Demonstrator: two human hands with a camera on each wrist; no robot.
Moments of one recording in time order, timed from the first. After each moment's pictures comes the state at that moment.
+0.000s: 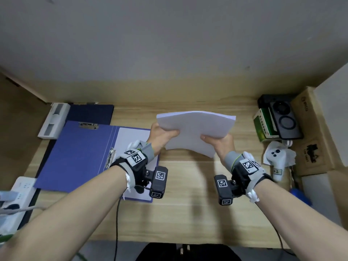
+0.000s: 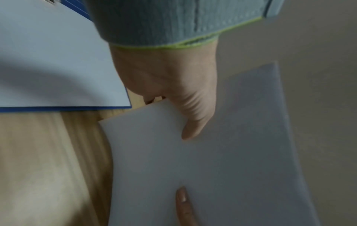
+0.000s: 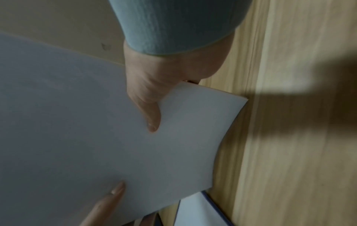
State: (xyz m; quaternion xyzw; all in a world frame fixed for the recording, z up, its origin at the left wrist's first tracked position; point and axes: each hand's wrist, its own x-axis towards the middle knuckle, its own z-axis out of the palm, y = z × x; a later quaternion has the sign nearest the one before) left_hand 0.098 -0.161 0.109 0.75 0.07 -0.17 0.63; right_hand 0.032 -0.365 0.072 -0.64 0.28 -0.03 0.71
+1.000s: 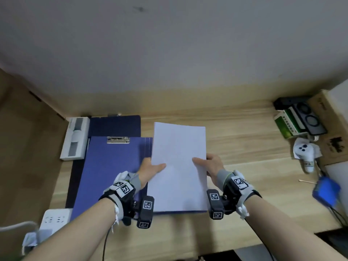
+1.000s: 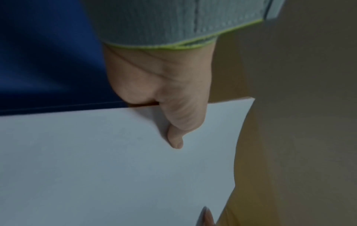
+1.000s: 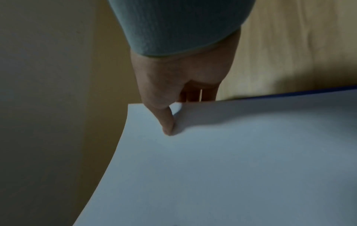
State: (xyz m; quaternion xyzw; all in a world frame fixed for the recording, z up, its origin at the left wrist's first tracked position) left_hand 0.141 0.111 0.024 0.74 0.08 -0.38 0.55; right_hand 0.059 -0.129 0.032 -0.60 0.41 0.09 0.68
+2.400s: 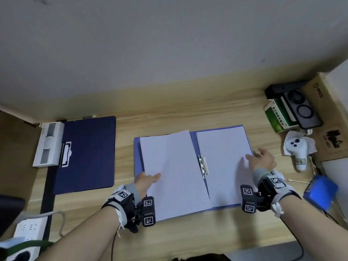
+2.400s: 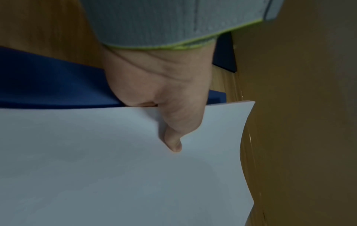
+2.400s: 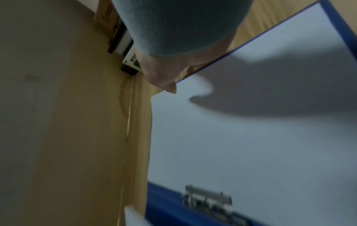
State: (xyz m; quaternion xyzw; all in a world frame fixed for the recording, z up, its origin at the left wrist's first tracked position) left_hand 0.095 0.008 -0.024 0.71 0.28 -0.41 0.51; right_hand -0.005 -0.382 -0.022 -0.71 0.60 -0.03 0.36
